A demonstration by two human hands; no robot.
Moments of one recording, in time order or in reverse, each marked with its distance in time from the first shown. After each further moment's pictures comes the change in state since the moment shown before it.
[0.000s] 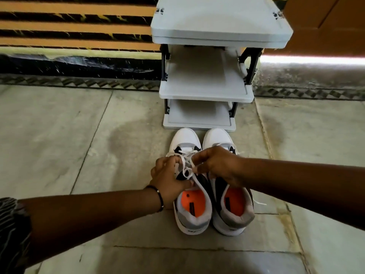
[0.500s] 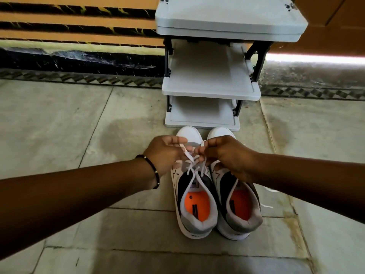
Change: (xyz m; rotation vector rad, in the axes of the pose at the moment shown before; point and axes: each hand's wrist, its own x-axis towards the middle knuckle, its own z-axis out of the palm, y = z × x) left_hand 0.014 0.042 -0.045 -0.629 -0.089 -0.094; right_hand 0.000 -0.011 -0.009 0.136 0.070 -0.093
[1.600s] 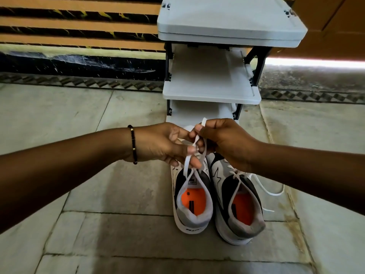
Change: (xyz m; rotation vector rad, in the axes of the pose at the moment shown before) left_hand 0.012 0.049 -0.034 0.416 -0.665 0.009; right_hand -0.004 -0.035 0.001 0.077 -0.024 -0.250
